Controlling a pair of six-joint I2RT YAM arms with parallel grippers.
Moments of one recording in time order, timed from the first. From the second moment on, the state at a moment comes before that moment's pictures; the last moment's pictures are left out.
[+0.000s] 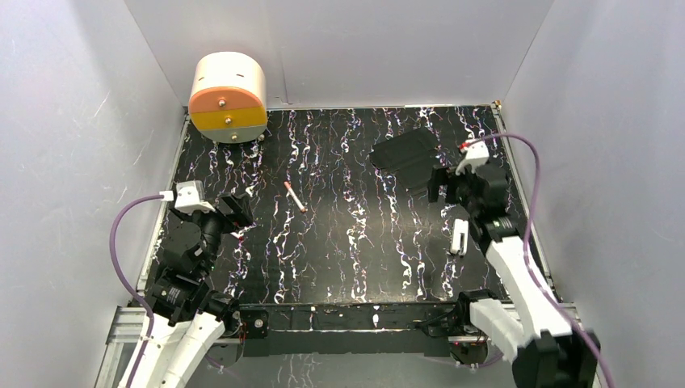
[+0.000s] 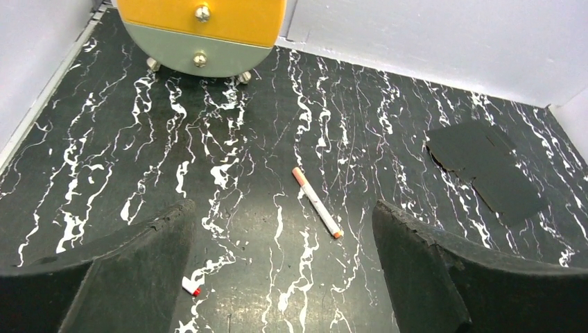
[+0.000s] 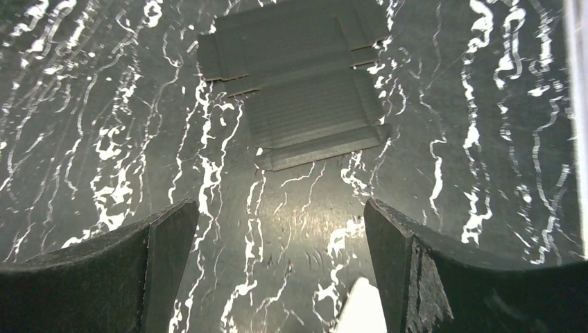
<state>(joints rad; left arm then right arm) -0.36 0.33 0.62 -0.38 -0.36 -0.29 0.15 0.79 0.65 -0.21 -0.09 0.03</state>
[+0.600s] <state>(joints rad) -0.37 0.37 0.61 -0.36 -0.30 -0.25 -0.10 1.91 1.19 0.16 -0.43 0.18</state>
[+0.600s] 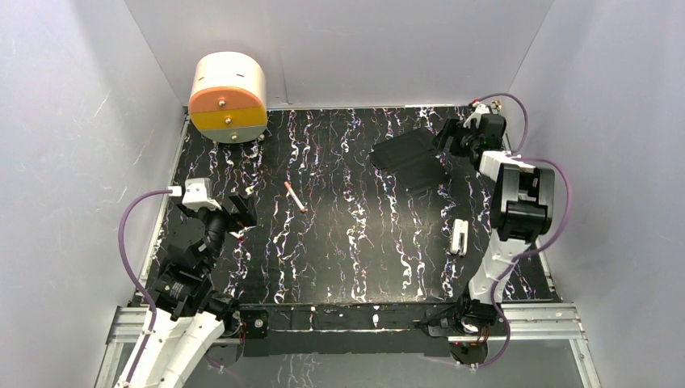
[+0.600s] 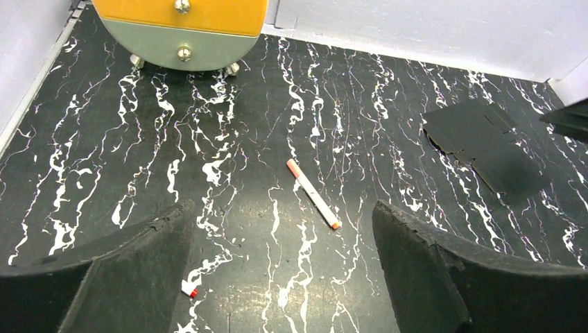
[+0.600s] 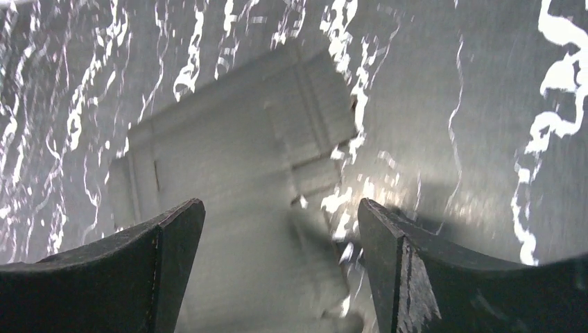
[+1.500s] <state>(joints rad) -0.38 0.41 0.60 -0.34 -0.25 -0.23 -0.13 2.27 1.47 0.23 -0.70 0.28</state>
